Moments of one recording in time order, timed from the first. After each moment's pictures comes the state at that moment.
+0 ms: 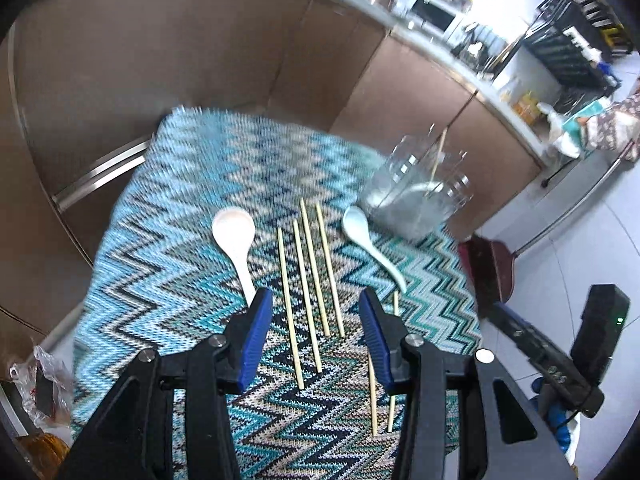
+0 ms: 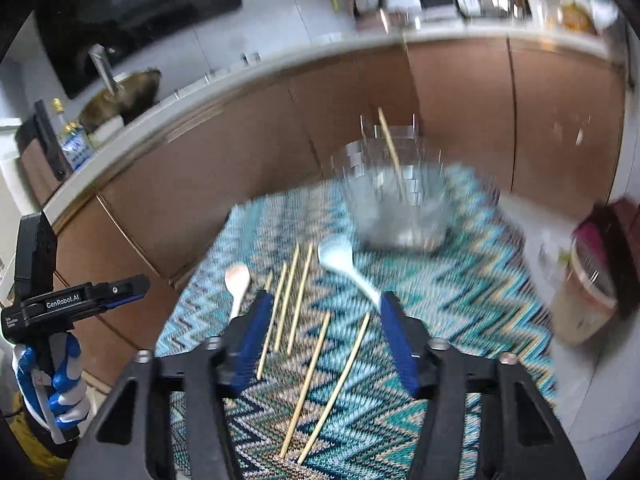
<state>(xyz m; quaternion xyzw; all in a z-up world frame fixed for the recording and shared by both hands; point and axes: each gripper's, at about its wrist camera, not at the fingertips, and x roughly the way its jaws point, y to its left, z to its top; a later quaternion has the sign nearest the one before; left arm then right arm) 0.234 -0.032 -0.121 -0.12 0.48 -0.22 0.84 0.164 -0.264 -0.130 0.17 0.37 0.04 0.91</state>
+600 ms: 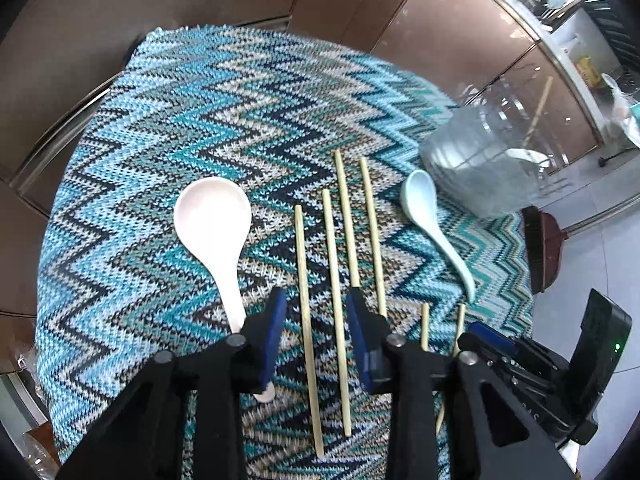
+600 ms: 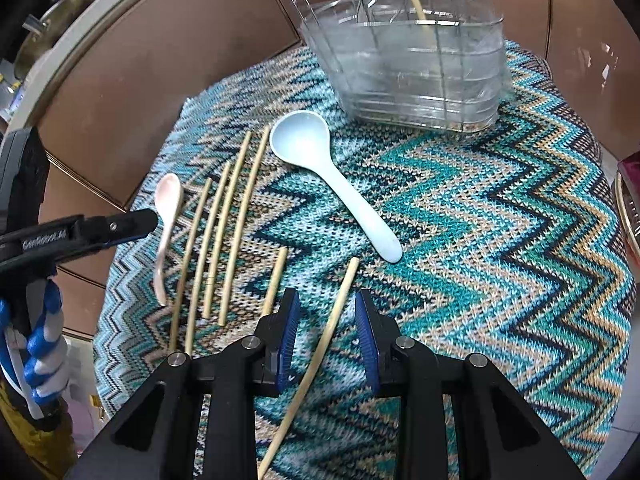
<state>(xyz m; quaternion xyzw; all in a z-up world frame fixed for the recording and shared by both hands) 0.327 -0.083 -0.208 -0.08 0.60 -0.18 0.78 0.259 -0.266 -0.236 0.16 0.53 0.06 0.83</state>
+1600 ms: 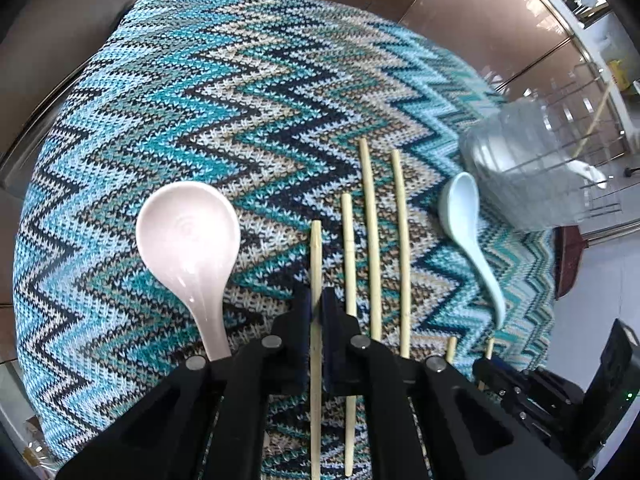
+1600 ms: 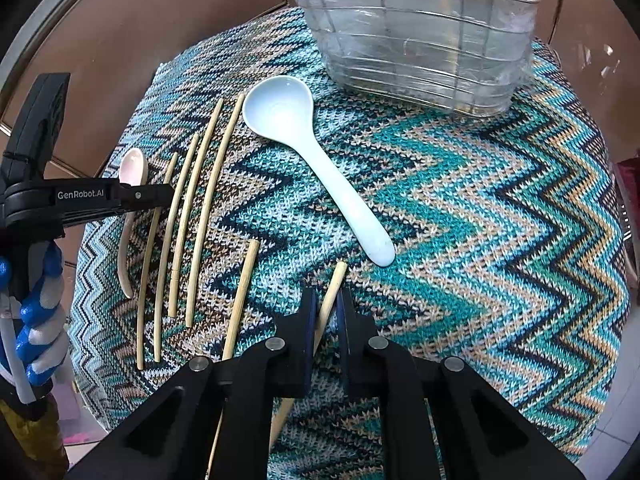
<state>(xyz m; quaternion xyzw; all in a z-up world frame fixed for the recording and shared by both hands) 0.362 -0.096 -0.244 -0.08 0.63 -0.15 0.75 0.281 -0.259 -0.248 0.14 0.58 0.03 0.80</state>
